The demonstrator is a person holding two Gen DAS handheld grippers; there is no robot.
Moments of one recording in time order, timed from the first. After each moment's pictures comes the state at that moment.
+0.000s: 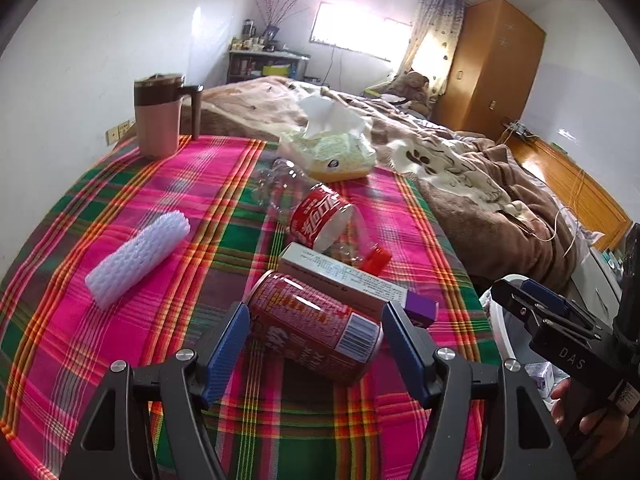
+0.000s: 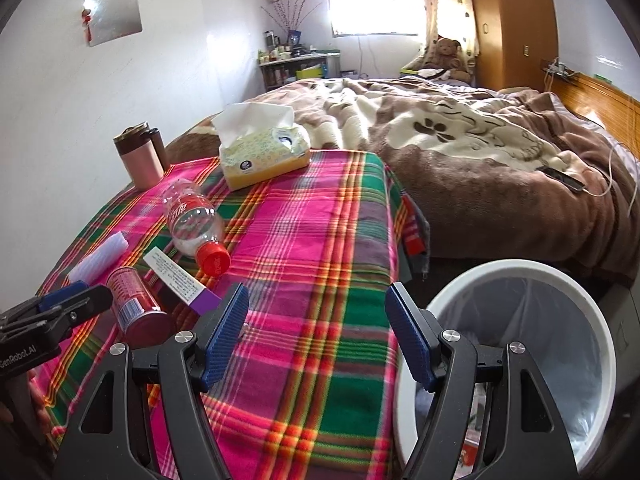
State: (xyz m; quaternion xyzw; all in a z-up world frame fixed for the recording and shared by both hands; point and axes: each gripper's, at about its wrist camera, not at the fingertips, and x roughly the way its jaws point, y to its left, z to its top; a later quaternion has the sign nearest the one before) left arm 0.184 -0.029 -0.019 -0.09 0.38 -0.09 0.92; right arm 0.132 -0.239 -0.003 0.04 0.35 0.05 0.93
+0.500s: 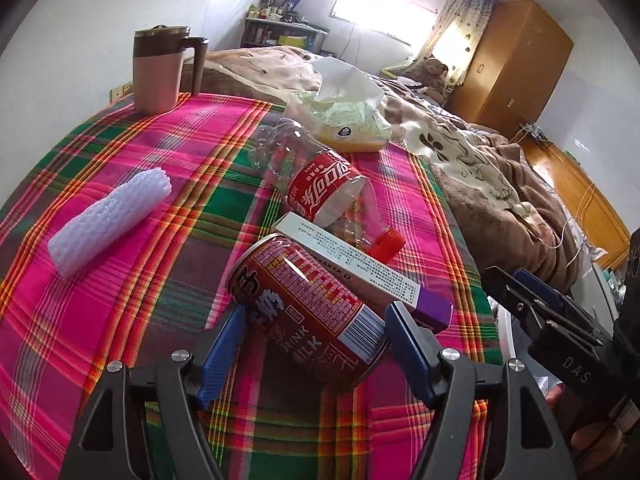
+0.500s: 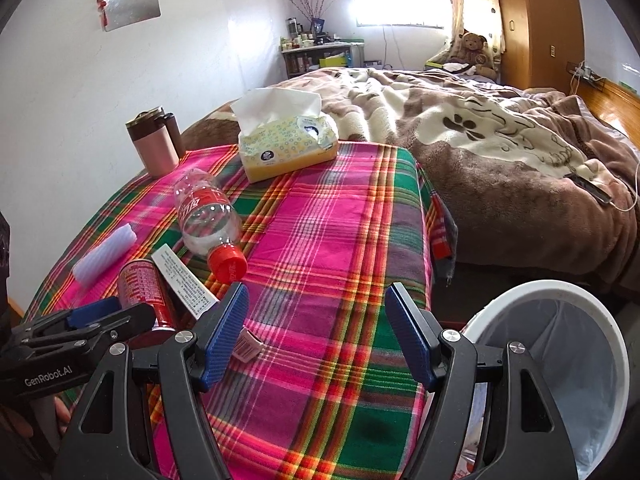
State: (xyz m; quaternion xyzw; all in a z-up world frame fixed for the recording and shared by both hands) left arm 0.209 -0.040 -0.043 -0.12 0.42 -0.08 0.90; right arm 0.155 -0.224 -0.008 0.03 0.38 0.09 0.92
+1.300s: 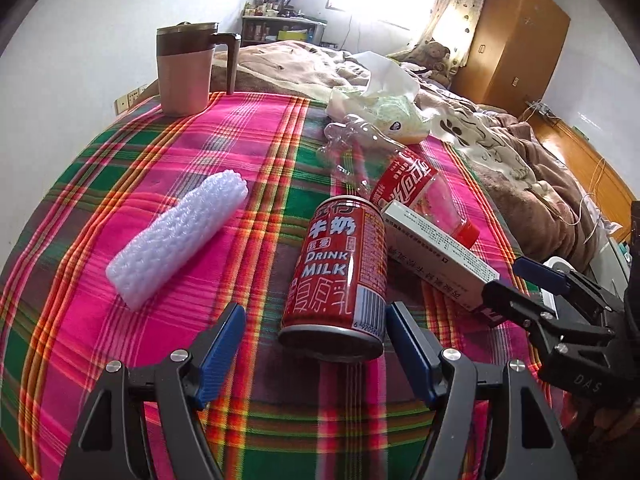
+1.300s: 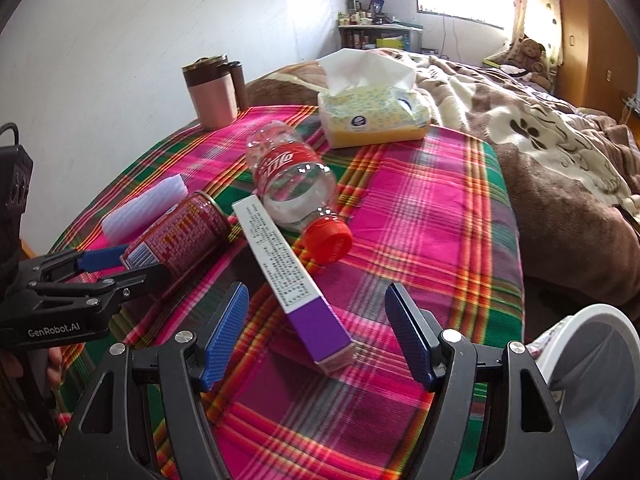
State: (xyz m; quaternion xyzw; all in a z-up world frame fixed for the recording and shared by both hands) left arm 0.215 0.022 -0.052 -0.08 0.43 -0.07 0.89; right arm 0.163 -0.161 -0.024 -0.02 0.41 0.17 0.90
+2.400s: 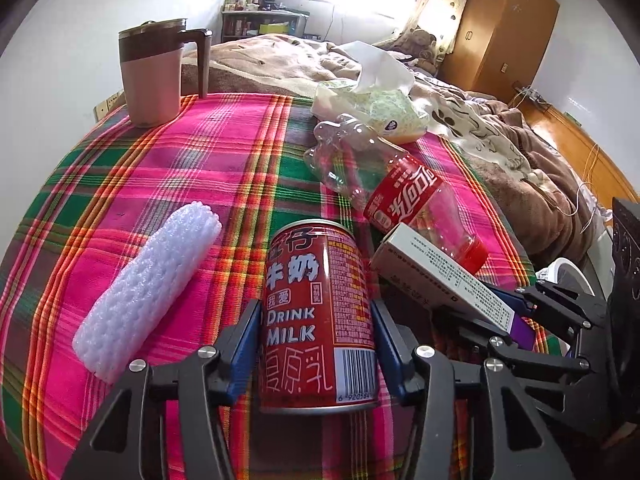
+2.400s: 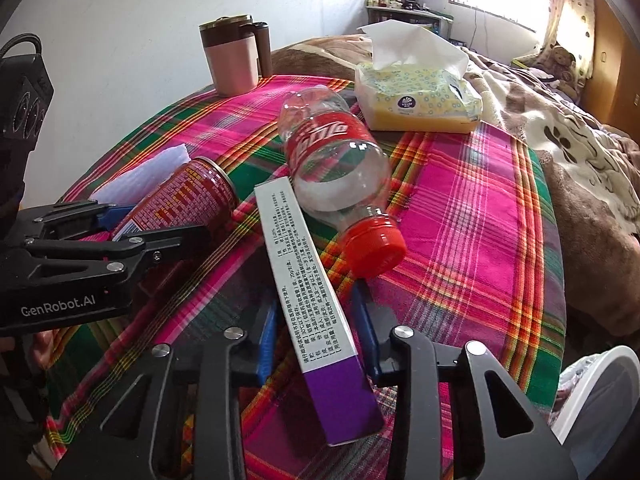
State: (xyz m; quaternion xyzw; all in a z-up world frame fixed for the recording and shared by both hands) left arm 0.256 0.015 -0.058 -0.06 0.45 -0.10 0.89; right arm 0.188 -0.128 -0.040 -0.06 0.44 0.20 0.88
